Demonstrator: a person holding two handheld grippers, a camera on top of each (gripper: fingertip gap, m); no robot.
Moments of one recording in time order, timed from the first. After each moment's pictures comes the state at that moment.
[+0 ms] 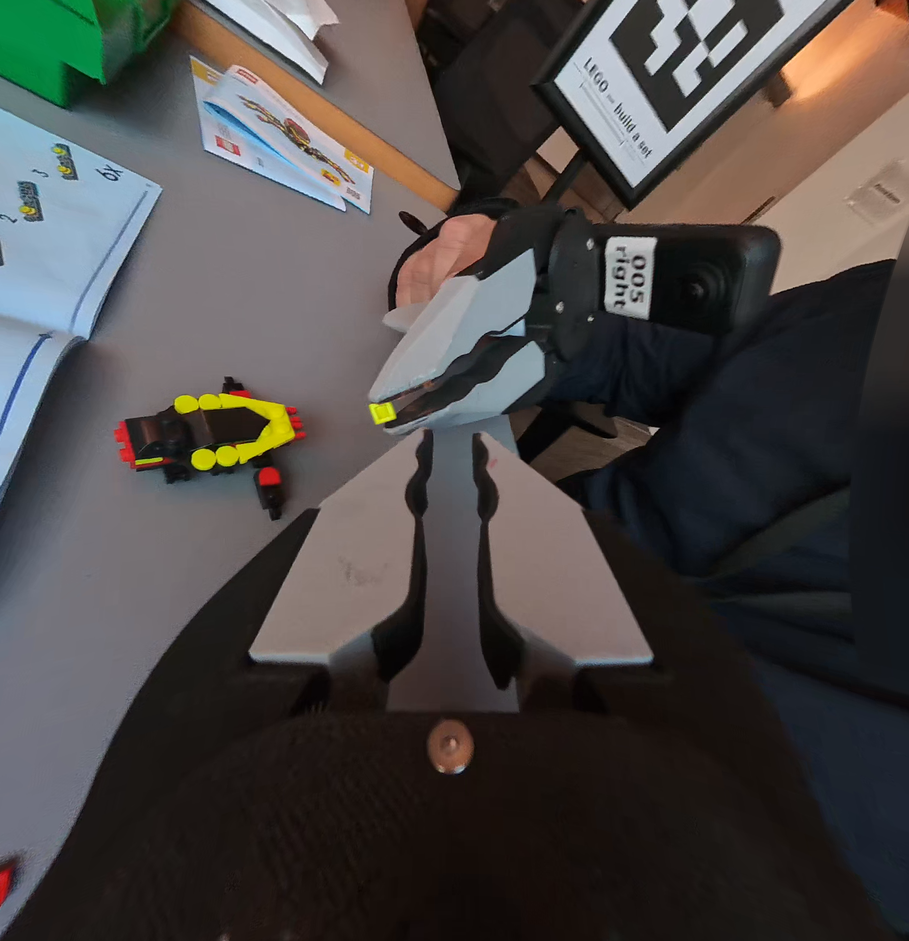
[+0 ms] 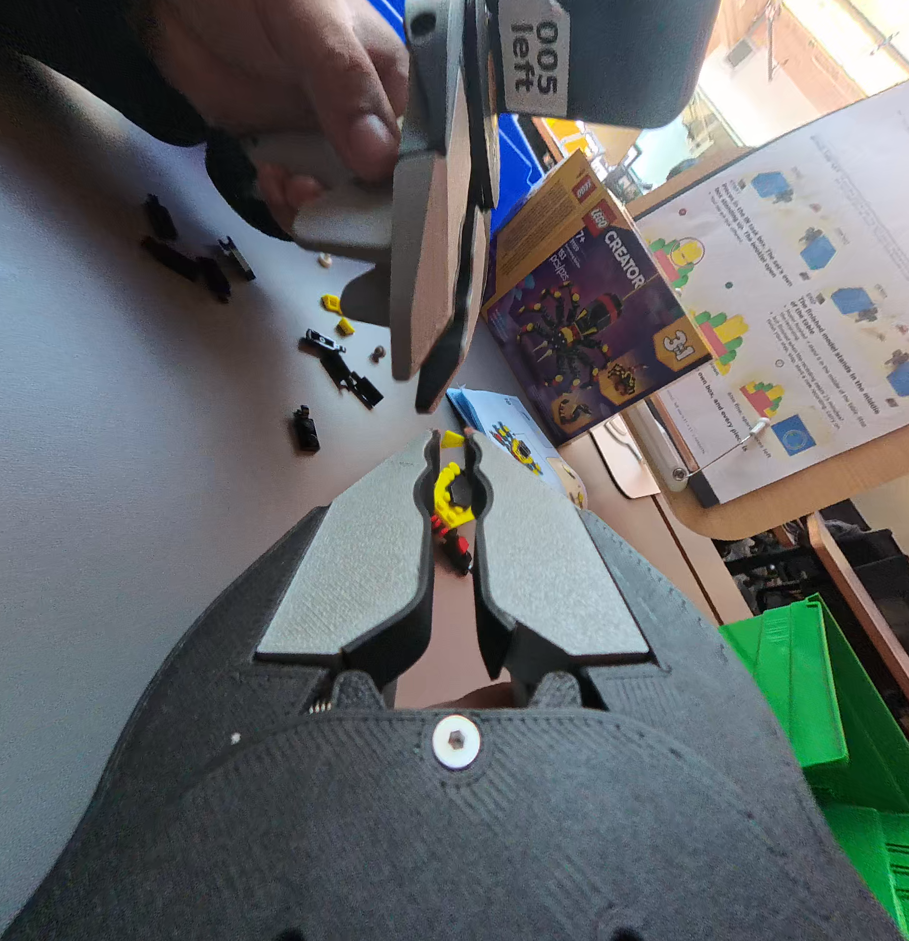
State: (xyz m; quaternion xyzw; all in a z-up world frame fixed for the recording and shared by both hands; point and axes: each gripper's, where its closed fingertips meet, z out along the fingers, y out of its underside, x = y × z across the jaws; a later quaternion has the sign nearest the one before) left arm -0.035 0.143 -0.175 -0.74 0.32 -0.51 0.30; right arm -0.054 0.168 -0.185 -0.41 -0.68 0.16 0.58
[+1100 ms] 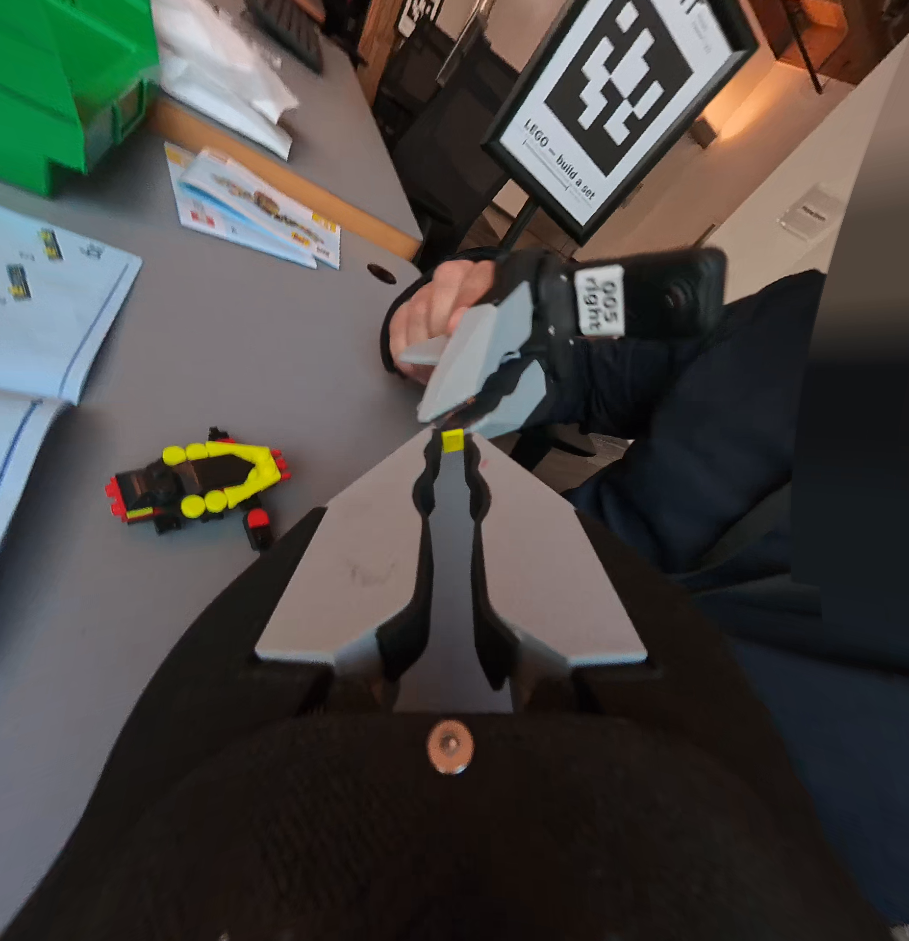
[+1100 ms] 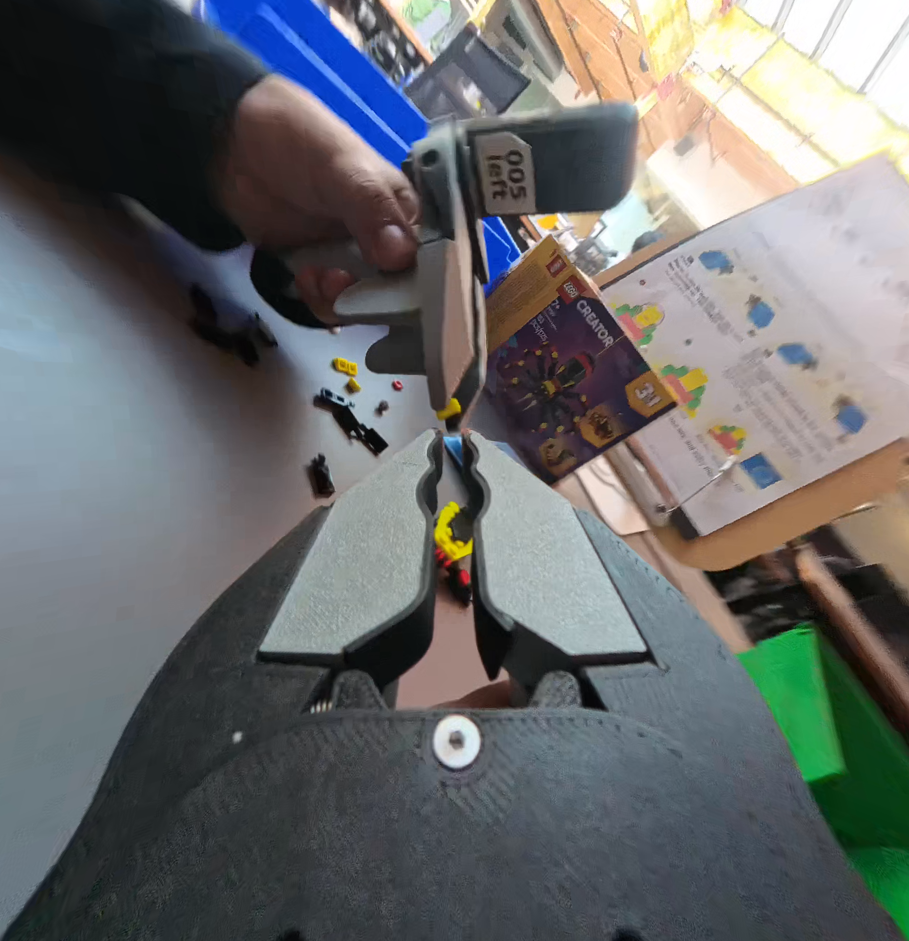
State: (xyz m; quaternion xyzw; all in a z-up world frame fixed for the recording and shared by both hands) left arm -0.036 0.141 -0.158 -0.69 0.33 -0.54 0.34; right arm -0.048 0.147 -0.163 -0.38 -0.66 0.20 0.62
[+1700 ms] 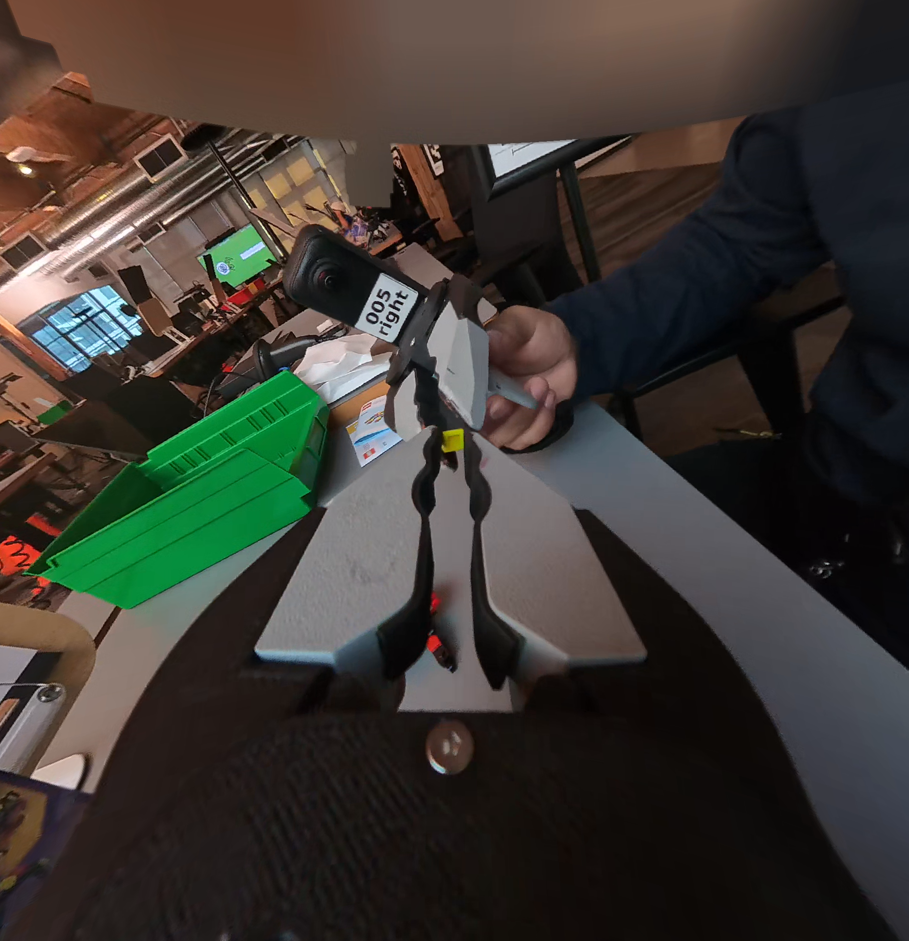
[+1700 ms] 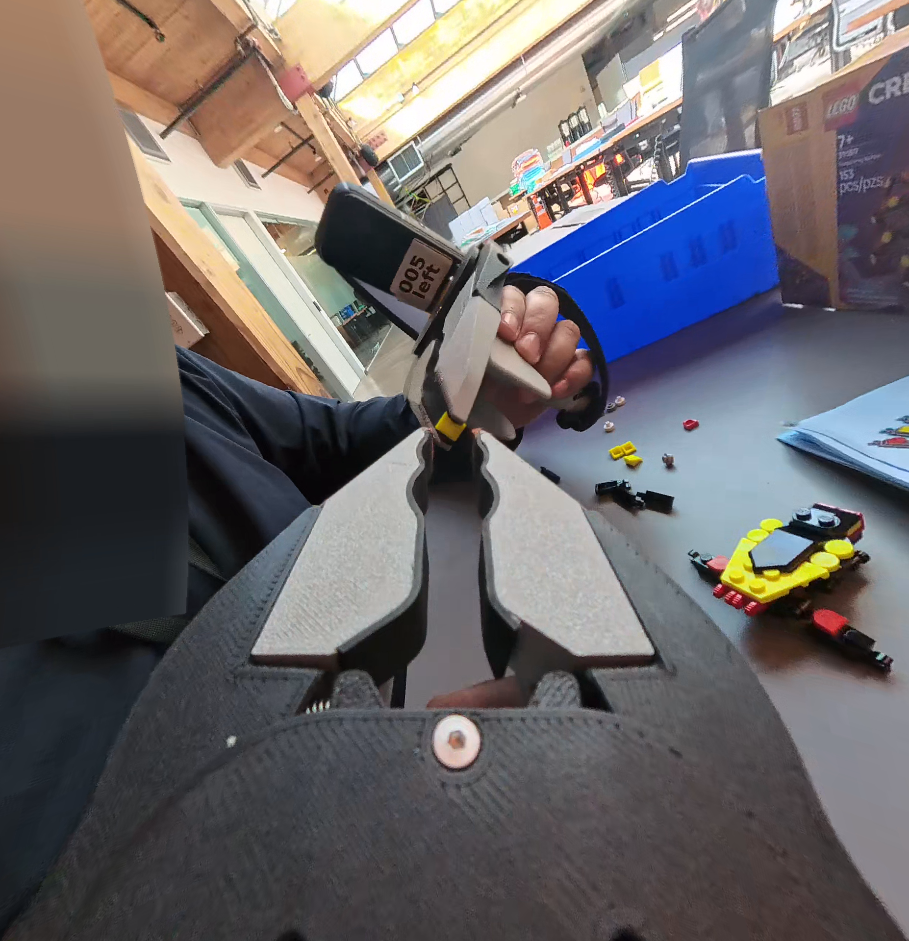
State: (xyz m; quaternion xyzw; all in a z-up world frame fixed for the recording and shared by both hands) left arm -0.023 0.124 -0.121 -0.49 0.55 -0.25 0.63; right arm -0.038 0.120 -0.123 -0.51 -0.47 0.69 0.21
